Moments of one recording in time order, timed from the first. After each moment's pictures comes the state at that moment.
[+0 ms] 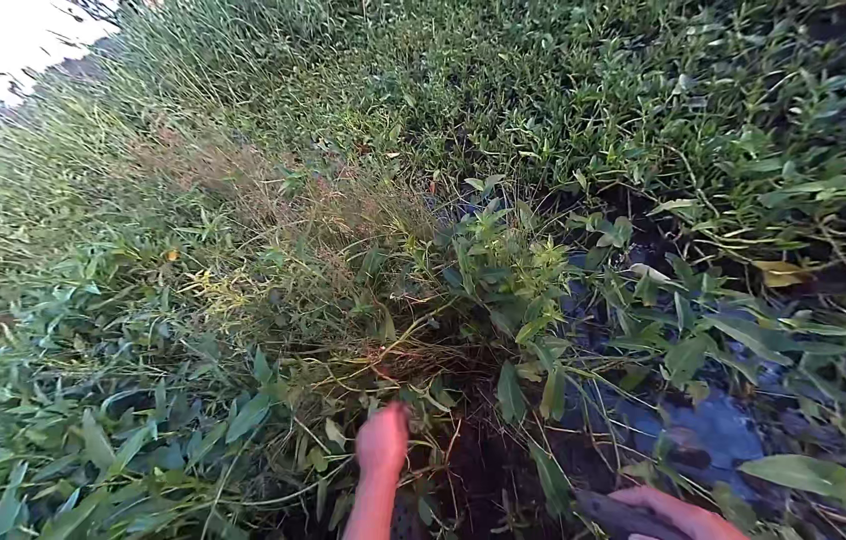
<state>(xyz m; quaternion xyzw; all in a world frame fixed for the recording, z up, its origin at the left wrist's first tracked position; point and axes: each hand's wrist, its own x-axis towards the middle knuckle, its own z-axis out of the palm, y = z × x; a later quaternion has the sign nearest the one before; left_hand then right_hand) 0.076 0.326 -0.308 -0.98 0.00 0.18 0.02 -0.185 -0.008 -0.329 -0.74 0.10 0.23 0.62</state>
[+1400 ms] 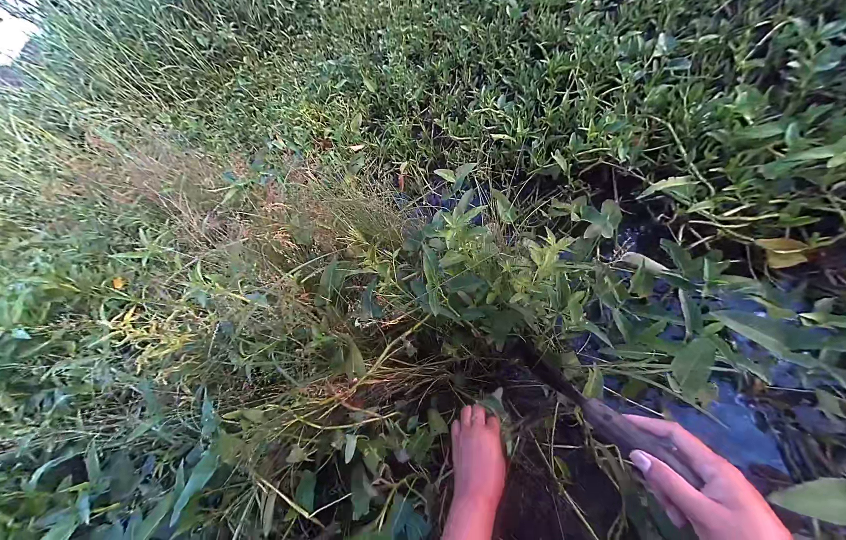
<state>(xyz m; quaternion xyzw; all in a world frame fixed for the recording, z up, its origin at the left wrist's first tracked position) 0.037 0.194 -0.392 -0.94 0.25 0.23 0.04 -0.134 -0.015 -0.354 -0.65 0.29 -0.02 0.70</state>
